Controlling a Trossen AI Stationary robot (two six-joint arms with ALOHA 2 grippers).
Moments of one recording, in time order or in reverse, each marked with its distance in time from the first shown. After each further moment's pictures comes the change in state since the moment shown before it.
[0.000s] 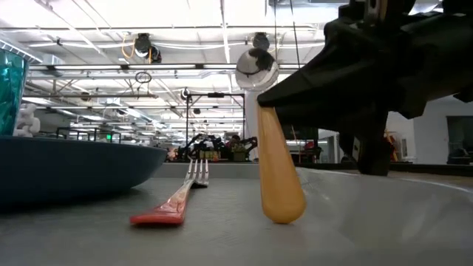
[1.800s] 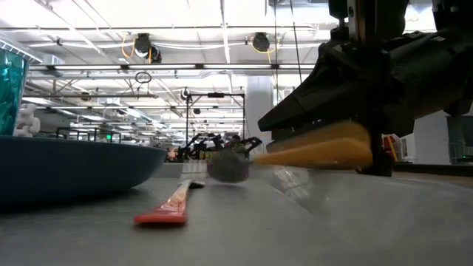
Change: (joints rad) left arm -0.006 0.000 0.000 0.035 0.007 0.000; right arm -0.014 -0.001 0.002 -0.163 0.030 0.101
